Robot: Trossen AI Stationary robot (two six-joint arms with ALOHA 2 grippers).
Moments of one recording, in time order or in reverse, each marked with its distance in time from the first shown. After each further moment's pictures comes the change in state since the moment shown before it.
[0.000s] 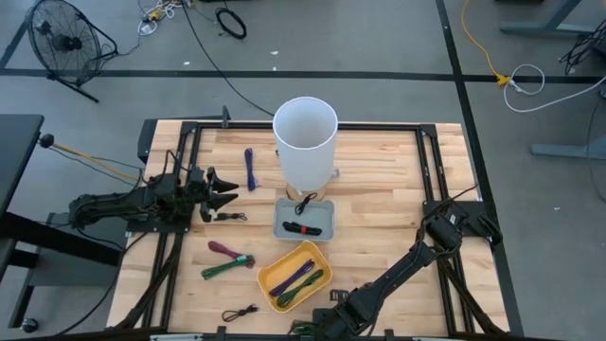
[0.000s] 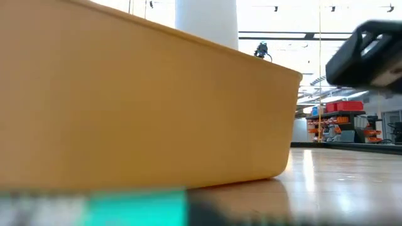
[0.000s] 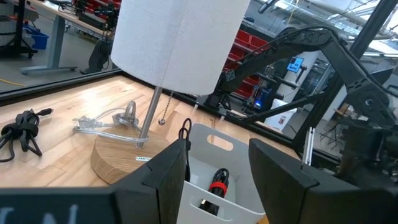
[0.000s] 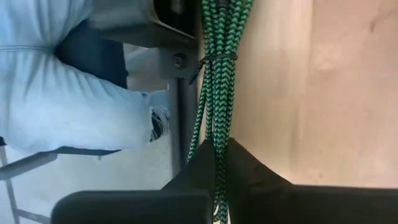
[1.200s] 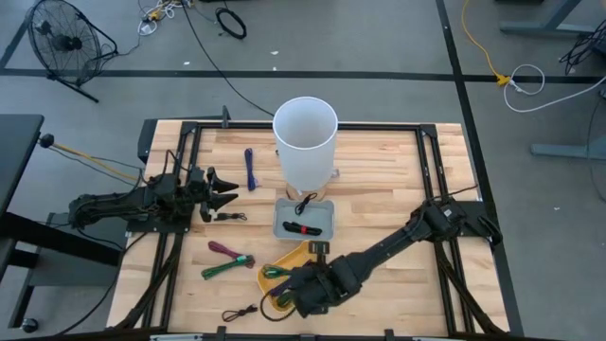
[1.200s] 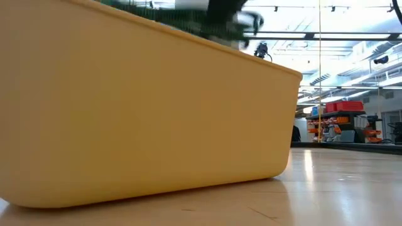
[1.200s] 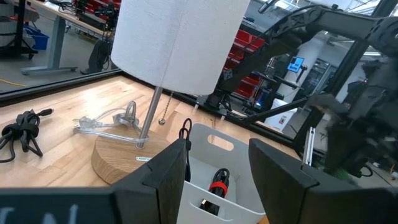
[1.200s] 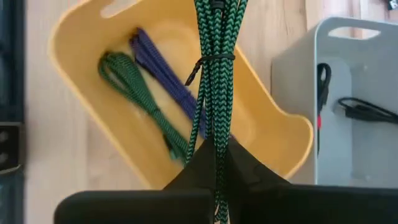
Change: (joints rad) left arm 0.000 0.000 0.000 0.000 -0.001 0.002; right arm -0.163 -0.008 0.401 -0.503 0.489 -0.292
